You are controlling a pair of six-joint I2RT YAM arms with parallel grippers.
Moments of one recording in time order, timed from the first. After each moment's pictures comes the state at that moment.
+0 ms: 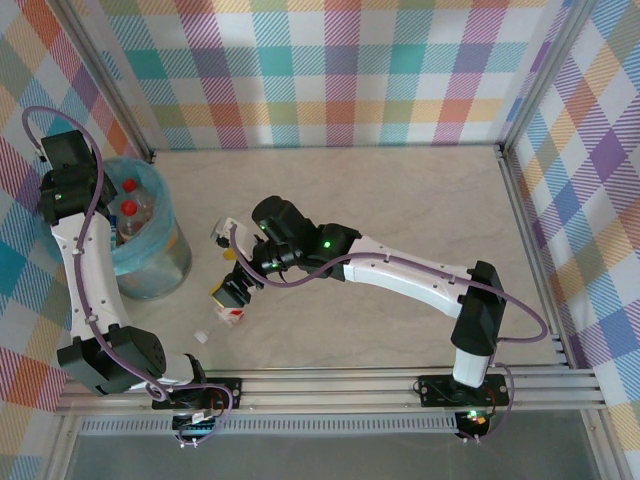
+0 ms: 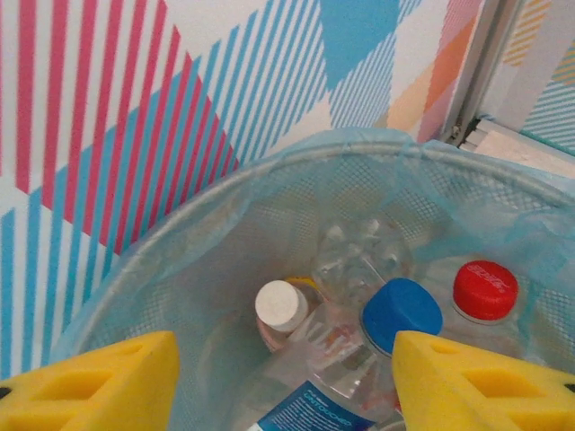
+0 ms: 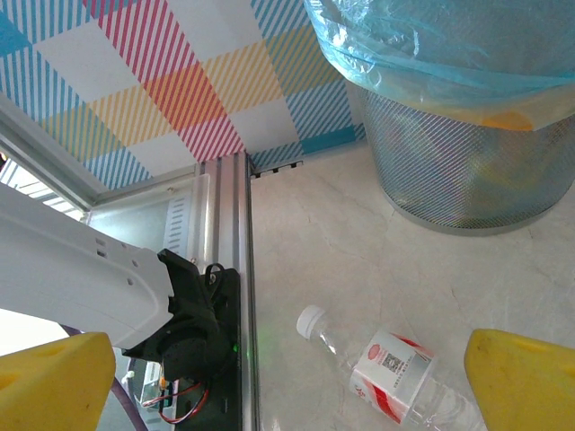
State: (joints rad) left arm 0.37 1.37 1.62 -0.88 -0.40 -0.09; right arm 1.14 1.79 1.70 -0.42 -0.45 0.06
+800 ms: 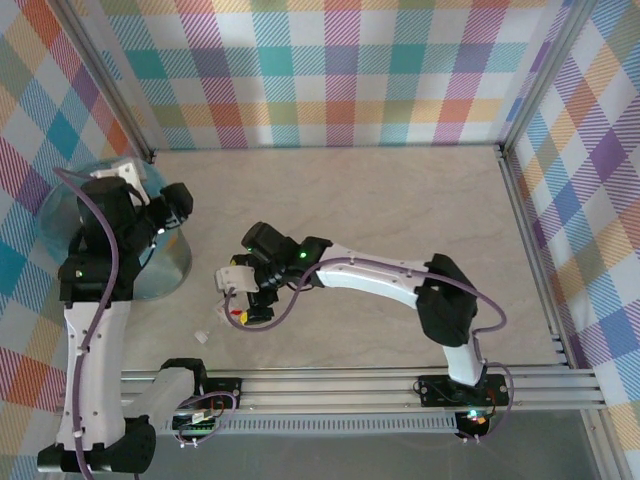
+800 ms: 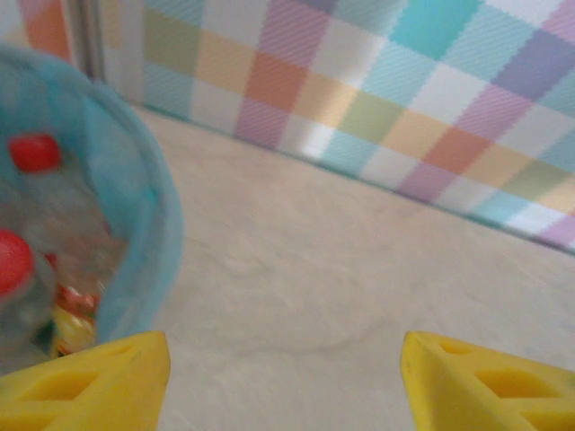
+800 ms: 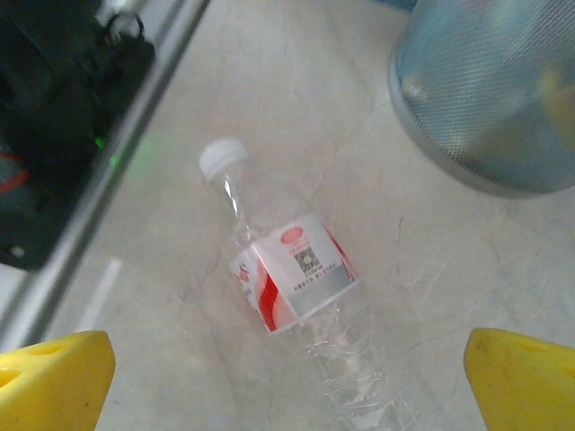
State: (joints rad) left arm 0.00 0.93 1.36 -0.89 0.03 -0.37; right arm 1.13 1.98 1.66 -0.51 -0.37 -0.69
